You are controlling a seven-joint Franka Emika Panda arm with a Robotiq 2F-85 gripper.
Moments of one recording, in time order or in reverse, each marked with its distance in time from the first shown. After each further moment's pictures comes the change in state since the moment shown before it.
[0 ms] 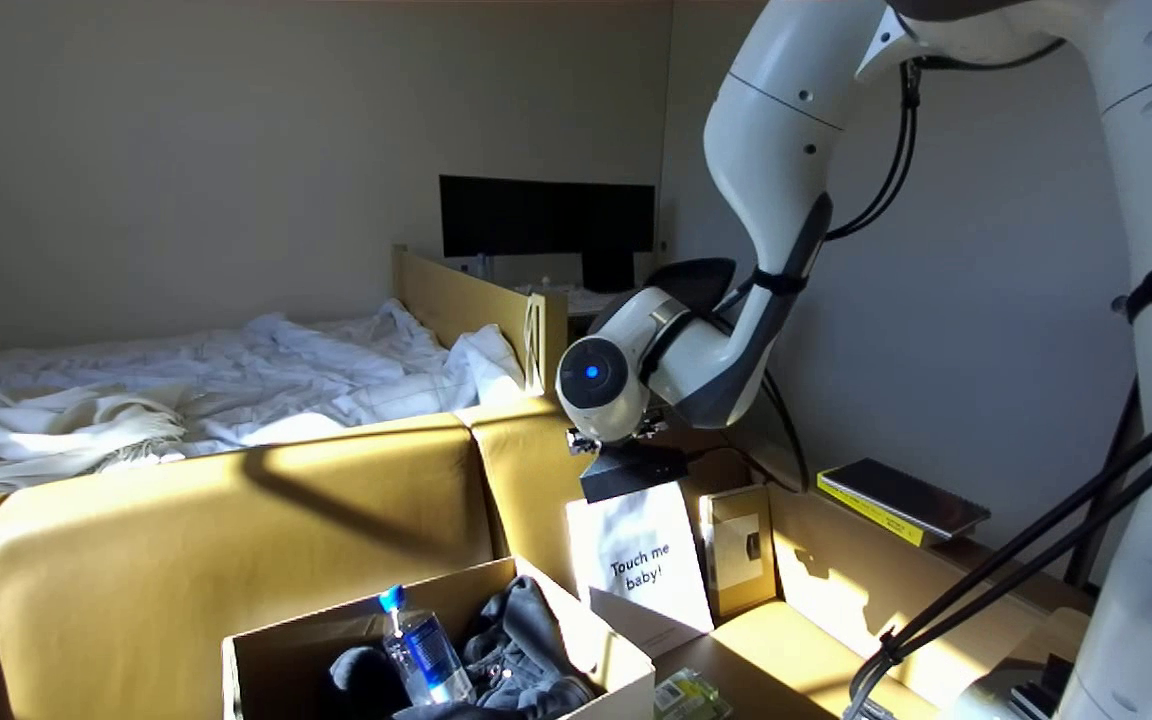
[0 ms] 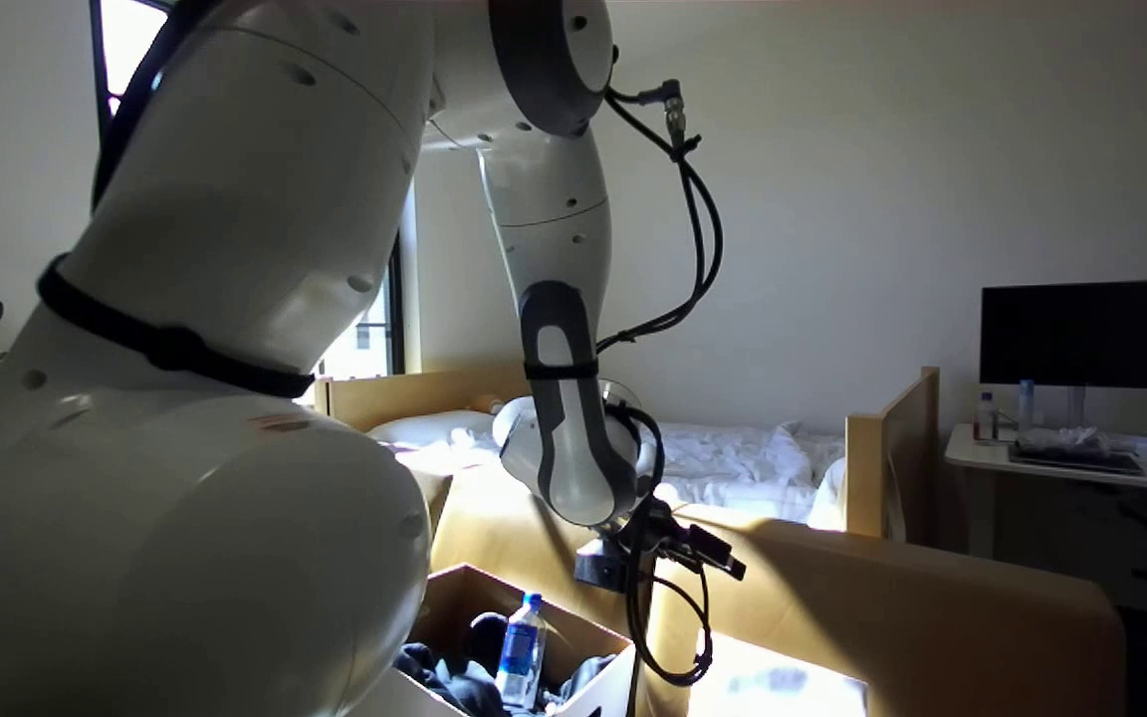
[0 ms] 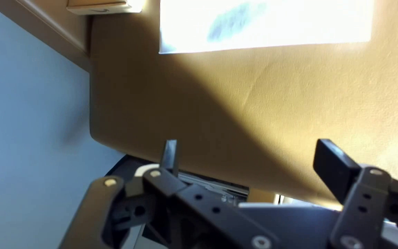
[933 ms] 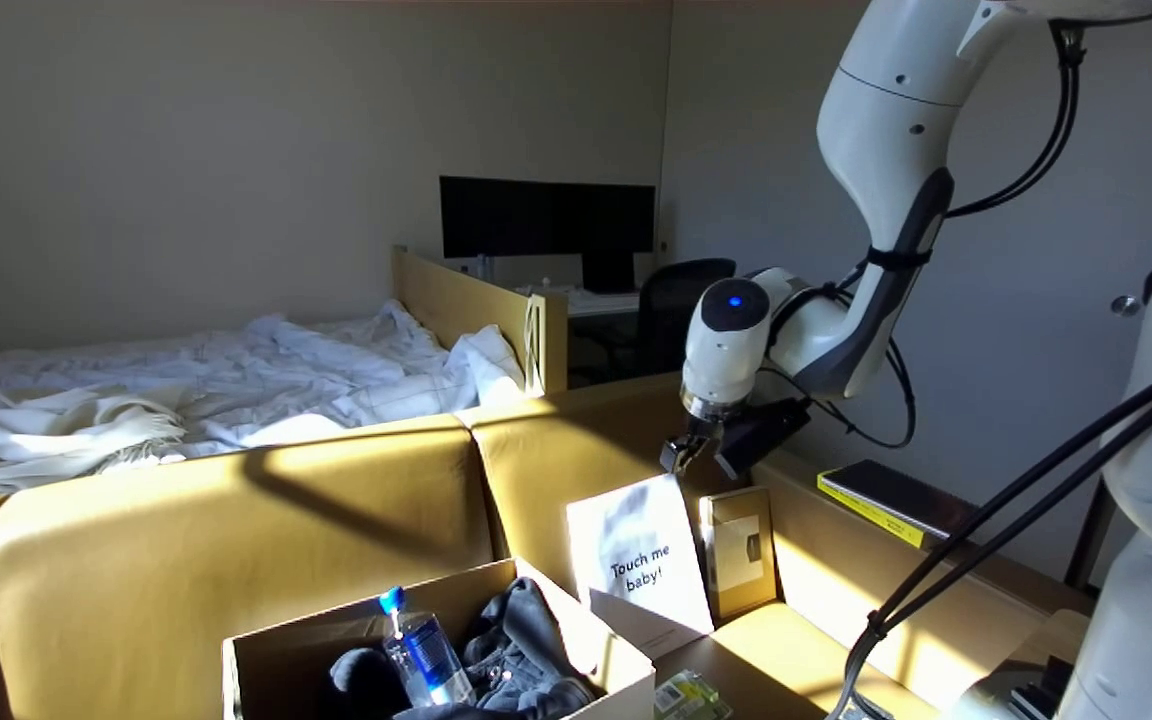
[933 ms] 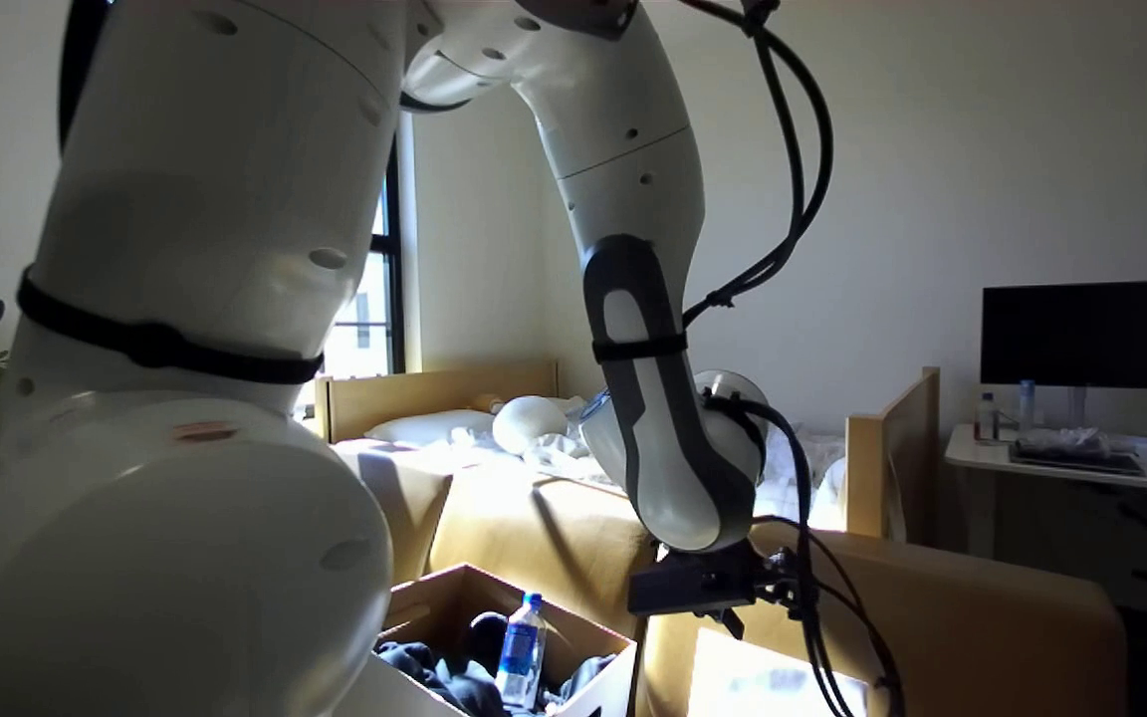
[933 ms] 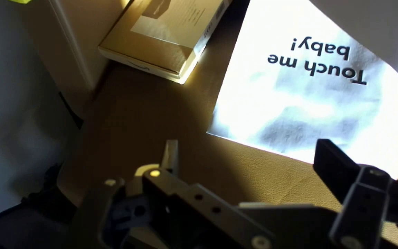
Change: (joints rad) arm -0.203 -0.121 -0.174 -0.134 -0.047 0.474 -0.593
